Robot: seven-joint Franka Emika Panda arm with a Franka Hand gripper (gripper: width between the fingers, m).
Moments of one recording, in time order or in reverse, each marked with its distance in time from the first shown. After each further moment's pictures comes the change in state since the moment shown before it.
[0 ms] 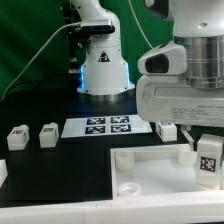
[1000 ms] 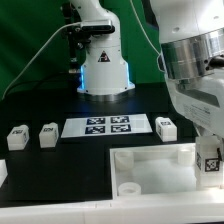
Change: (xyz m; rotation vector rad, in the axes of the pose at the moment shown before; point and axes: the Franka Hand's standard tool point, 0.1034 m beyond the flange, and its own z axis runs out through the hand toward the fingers) arm -0.002 -0.004 0.004 0.195 -0.018 0.798
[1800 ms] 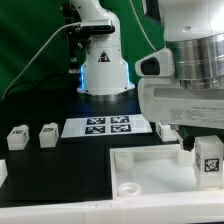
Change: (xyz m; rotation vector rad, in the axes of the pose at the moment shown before) arm 0.005 0.002 -0.002 -0.118 -0.008 -0.815
